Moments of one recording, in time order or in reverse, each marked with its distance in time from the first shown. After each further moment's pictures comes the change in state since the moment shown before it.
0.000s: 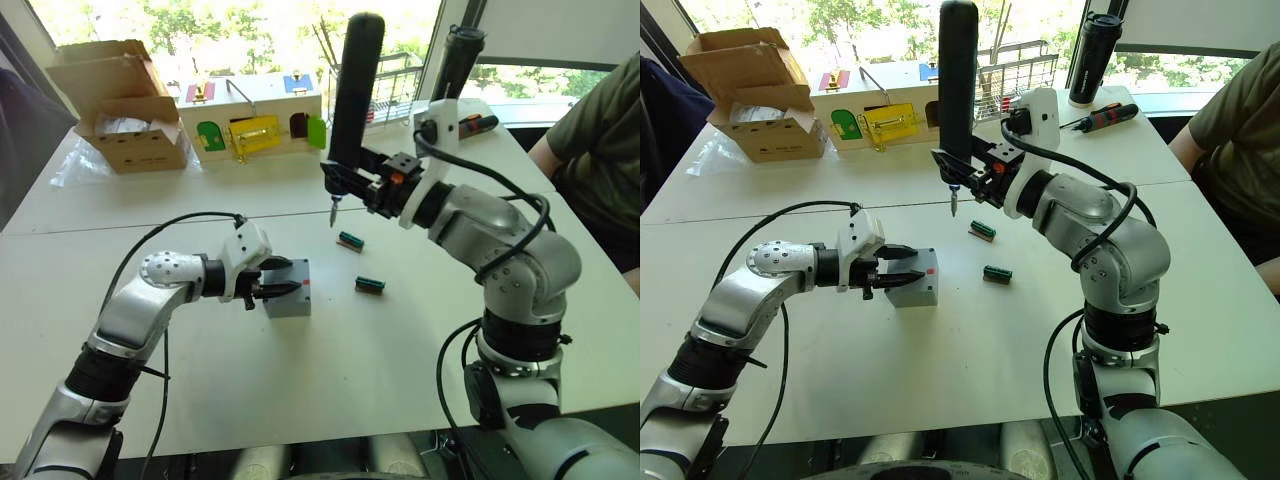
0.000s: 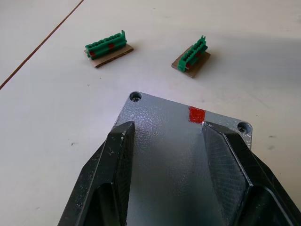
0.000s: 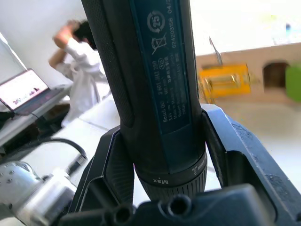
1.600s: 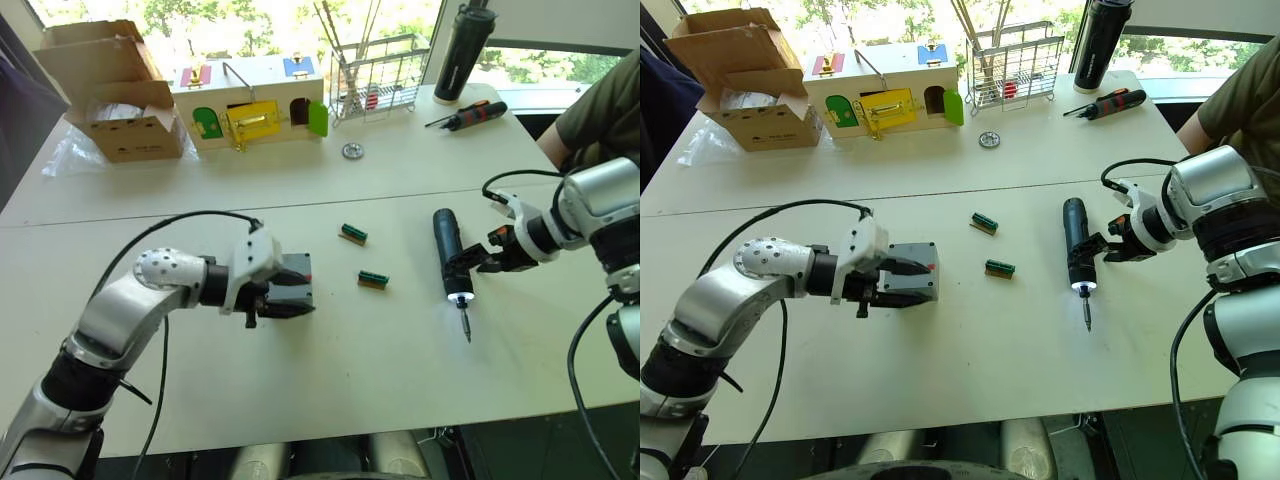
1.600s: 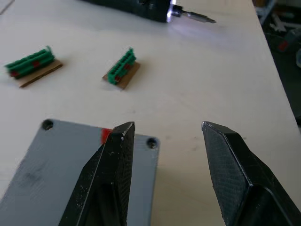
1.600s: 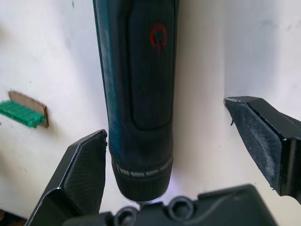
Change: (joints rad) left arm -0.020 0.084 0.012 -0.177 -0.144 0.148 -0.023; right arm -0.297 -0.576 0.592 0.937 -0.112 0.301 0.602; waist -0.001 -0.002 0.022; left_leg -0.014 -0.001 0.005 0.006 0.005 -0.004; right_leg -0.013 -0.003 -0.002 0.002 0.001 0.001
